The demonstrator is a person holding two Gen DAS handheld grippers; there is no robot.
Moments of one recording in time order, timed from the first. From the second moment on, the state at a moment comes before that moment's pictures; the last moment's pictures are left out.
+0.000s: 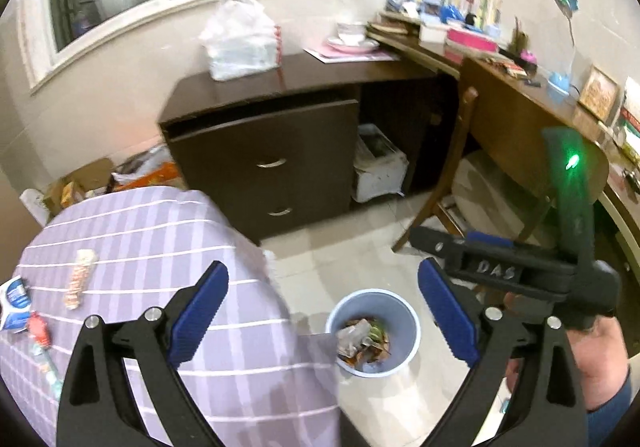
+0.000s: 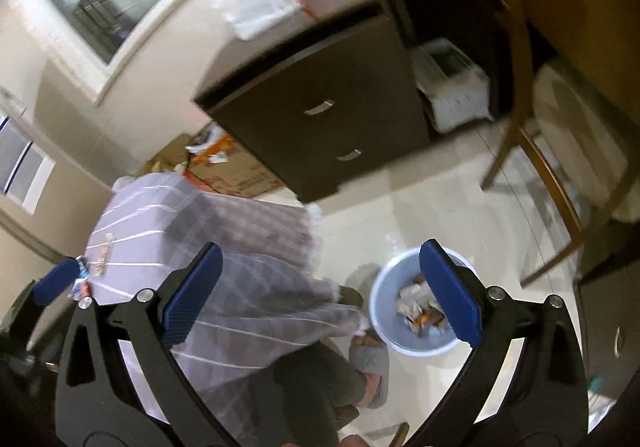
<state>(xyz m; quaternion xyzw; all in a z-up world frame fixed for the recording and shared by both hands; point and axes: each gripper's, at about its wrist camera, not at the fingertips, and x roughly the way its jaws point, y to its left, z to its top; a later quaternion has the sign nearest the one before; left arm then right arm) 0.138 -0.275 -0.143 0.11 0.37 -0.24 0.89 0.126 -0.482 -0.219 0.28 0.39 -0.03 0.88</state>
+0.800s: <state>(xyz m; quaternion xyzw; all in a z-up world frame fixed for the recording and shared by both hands) 0.105 0.007 -0.123 0.02 0.36 0.00 0.93 0.168 -0.180 -0.148 0.07 0.41 0.20 0.89</state>
